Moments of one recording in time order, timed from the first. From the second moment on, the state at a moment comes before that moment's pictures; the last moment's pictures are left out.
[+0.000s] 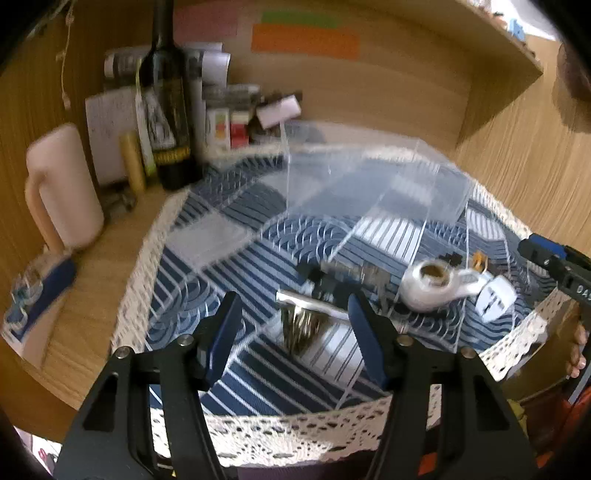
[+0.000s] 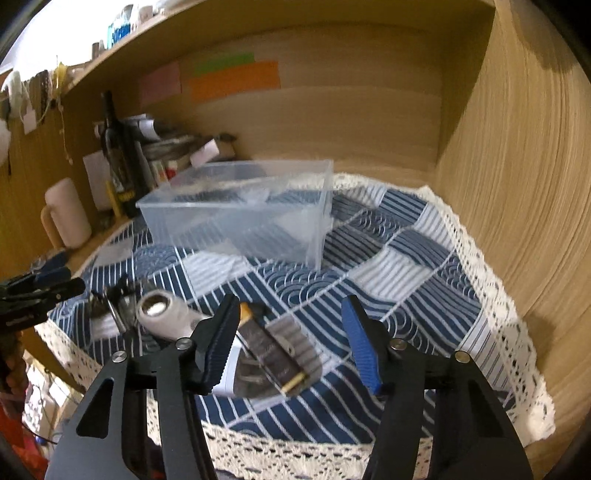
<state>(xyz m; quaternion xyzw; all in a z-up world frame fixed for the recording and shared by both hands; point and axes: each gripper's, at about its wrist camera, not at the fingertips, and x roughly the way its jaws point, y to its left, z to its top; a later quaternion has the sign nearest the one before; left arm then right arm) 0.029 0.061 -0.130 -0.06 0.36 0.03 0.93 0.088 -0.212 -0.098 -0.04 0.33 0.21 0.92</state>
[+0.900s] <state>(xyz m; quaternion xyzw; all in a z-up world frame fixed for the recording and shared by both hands) 0.030 0.054 -0.138 -0.06 0.35 0.03 0.93 0.072 -0.176 -0.126 -0.06 0.35 0.24 0.90</state>
